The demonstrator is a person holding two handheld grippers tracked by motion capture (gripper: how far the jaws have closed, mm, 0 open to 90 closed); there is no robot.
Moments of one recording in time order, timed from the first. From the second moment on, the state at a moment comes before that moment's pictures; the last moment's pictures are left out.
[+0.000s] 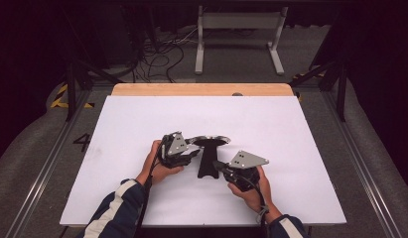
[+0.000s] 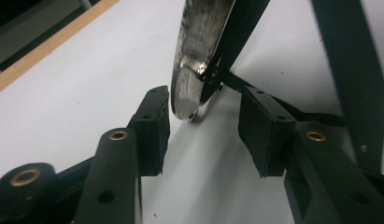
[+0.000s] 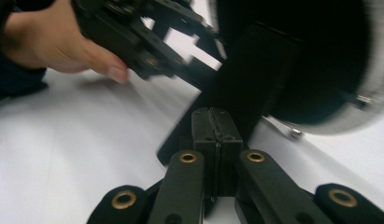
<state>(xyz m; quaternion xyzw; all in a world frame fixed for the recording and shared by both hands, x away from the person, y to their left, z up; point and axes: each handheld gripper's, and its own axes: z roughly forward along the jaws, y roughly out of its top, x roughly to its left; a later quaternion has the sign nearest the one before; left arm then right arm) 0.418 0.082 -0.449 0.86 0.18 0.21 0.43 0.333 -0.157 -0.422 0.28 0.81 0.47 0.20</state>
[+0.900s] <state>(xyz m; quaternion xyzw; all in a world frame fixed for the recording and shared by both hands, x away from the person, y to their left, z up) 0.414 0.086 -0.446 0.87 0.16 0.21 0.42 0.327 -0.100 -0.456 0.32 0.83 0.40 0.22</state>
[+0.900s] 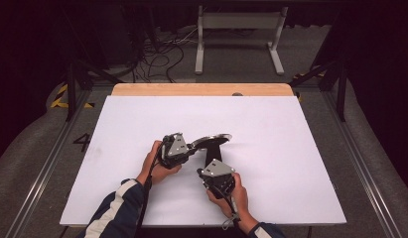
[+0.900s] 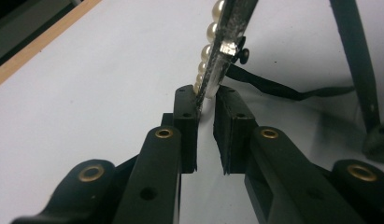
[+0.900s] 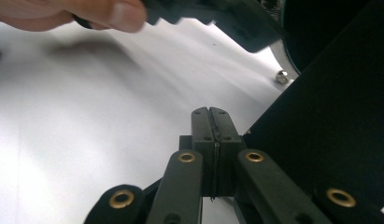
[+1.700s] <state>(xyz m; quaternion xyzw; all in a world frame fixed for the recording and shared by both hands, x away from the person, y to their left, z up) 0.409 0.078 -0.449 0.85 0.18 0.19 0.45 0.333 -0.124 -0.453 0.33 0.83 0.41 0.19</state>
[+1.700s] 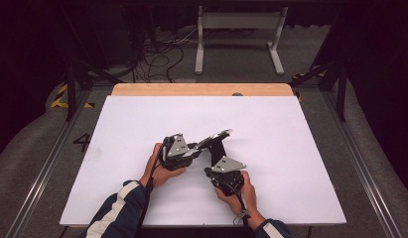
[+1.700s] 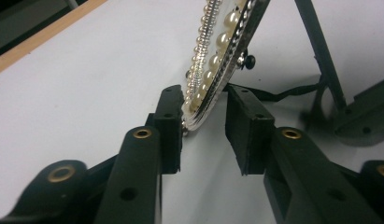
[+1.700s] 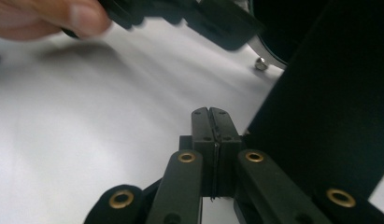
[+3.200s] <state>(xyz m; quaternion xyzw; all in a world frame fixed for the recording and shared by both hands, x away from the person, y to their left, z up) 0.393 0.077 -0.445 0.87 0.13 0.22 0.42 0.344 -0.146 -0.452 0.35 0.82 0.41 0.18</state>
